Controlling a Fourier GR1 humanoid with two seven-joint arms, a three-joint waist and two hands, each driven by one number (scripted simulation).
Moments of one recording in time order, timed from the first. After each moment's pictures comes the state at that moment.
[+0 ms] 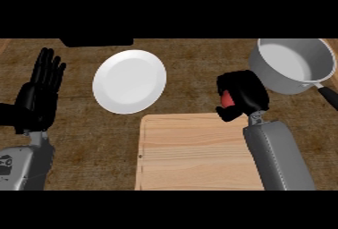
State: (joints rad) left arm -0.28 0.23 0.11 -1.53 0.16 0.12 0.04; right arm -0.50 -0.06 0.03 -1.33 1.34 0.16 0.01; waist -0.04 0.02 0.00
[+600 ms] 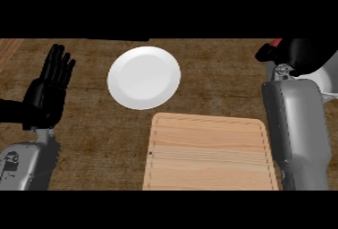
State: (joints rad) left arm -0.31 0.22 0.08 -1.54 0.16 0.10 0.04; right arm -0.81 -0.06 -0.25 -1.29 1.72 -0.05 0.84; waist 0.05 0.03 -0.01
